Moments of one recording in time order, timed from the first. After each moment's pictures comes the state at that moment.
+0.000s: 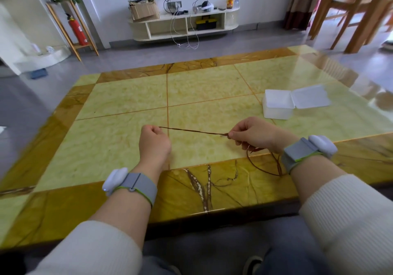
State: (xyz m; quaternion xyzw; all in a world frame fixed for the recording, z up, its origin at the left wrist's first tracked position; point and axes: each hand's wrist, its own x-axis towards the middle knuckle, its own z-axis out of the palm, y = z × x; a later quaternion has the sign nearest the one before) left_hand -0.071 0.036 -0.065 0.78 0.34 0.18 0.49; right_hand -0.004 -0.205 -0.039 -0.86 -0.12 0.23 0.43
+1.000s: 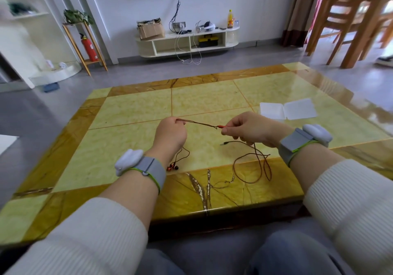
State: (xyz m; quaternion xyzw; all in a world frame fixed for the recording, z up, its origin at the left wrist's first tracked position) left_hand -0.084 0.002 0.008 0.85 0.21 0.12 0.47; right_hand -0.024 -0.206 0.019 -0.87 -0.18 0.20 0.42
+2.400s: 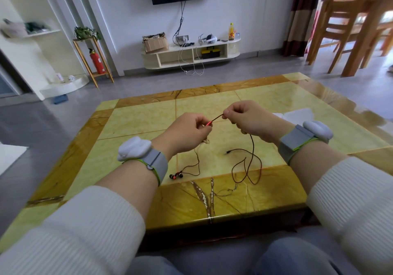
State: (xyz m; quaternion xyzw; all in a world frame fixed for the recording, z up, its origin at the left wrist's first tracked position) left_hand -0.094 -0.012 0.064 0.92 -0.01 0.03 0.38; right_hand -0.025 -0.194 0.059 -0.84 -0.20 0.07 0.50
